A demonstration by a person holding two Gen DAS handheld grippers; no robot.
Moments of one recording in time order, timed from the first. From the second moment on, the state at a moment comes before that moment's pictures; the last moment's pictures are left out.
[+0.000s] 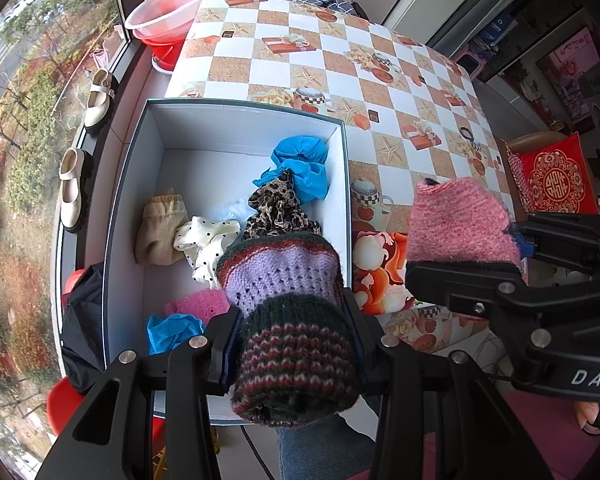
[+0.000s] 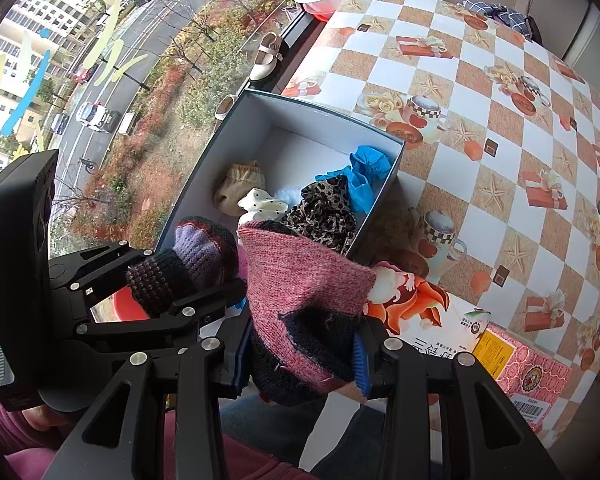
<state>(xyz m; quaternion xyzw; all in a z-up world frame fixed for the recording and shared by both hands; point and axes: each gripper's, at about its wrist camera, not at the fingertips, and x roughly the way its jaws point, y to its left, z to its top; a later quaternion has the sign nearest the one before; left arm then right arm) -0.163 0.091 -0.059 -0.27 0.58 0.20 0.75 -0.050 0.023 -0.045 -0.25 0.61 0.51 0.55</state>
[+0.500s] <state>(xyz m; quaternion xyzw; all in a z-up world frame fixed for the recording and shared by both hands) -0.165 0.092 -0.061 -0.28 0.58 0.20 0.74 -0.051 0.024 -0.048 -0.25 0.61 0.51 0.55</state>
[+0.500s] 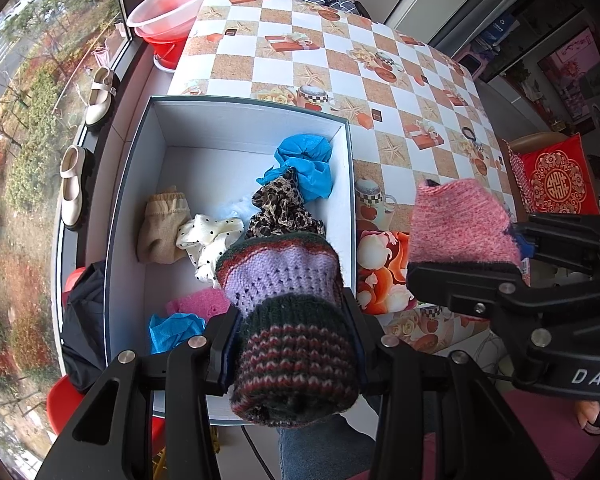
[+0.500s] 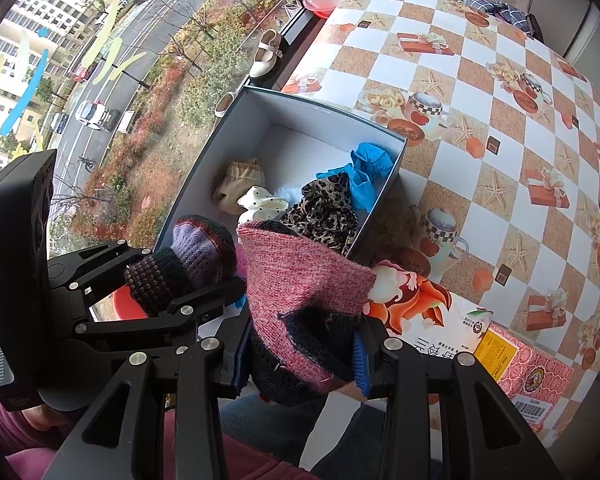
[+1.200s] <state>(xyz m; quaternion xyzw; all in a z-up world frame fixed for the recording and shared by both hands) -0.168 0.098 -0.059 -0.28 0.57 0.20 0.75 -0.052 0.028 -0.049 -0.25 0.61 0.51 0.56</state>
